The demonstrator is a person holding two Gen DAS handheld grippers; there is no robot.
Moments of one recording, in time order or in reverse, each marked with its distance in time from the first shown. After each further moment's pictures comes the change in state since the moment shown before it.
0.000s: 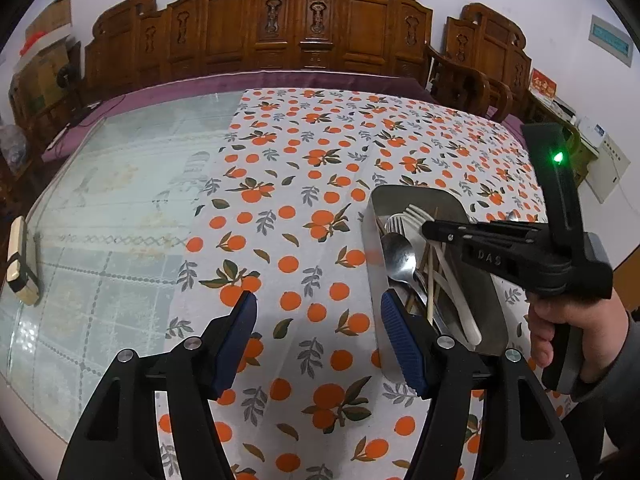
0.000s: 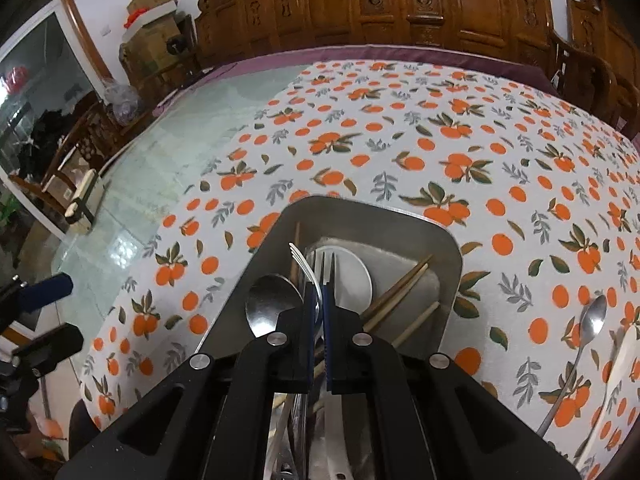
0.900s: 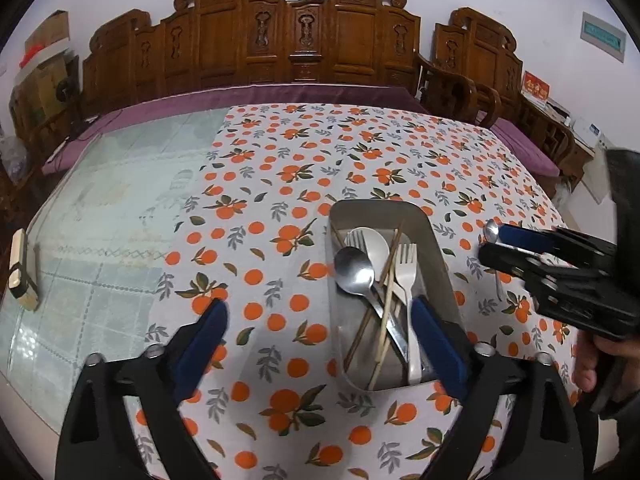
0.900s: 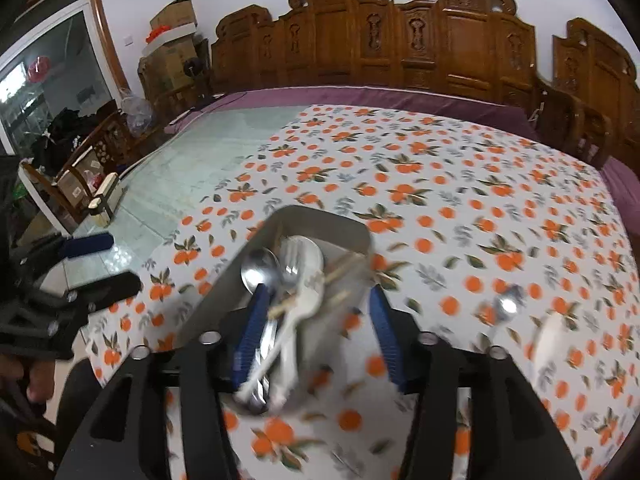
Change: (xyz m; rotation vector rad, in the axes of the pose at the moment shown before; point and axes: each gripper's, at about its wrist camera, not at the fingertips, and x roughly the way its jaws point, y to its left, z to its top) left arm -0.010 -0.048 0.005 0.018 -0.044 0.008; right arm -0.114 -0.028 -0.044 -0.079 -0.142 -0.036
